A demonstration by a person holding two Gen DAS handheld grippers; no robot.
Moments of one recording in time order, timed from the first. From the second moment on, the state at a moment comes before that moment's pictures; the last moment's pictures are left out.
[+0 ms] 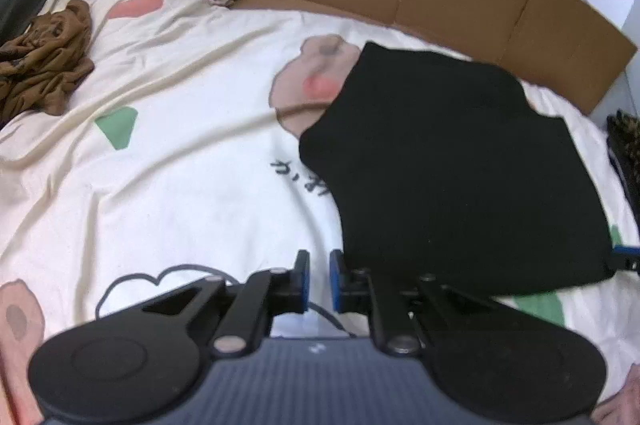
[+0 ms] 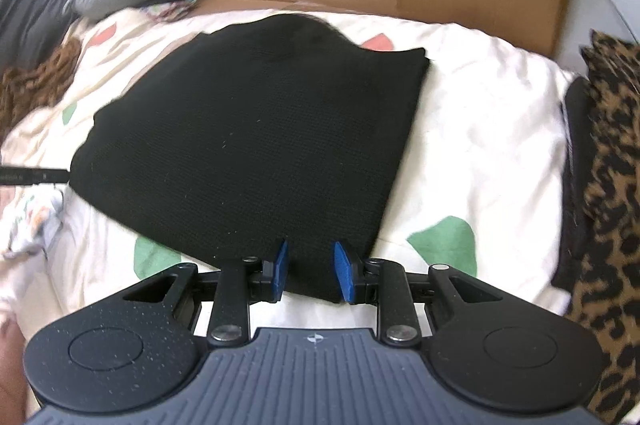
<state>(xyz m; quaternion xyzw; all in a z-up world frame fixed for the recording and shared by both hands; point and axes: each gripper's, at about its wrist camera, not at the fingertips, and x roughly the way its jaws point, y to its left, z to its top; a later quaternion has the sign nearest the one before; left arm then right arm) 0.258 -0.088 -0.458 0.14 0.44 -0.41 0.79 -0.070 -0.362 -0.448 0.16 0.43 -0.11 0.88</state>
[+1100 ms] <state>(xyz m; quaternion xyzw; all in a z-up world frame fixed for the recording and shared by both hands) 0.265 -0.093 -0.475 0.06 0.49 -0.43 0.75 -0.103 -0.418 -0.497 0.56 0.34 -0.13 0.75</state>
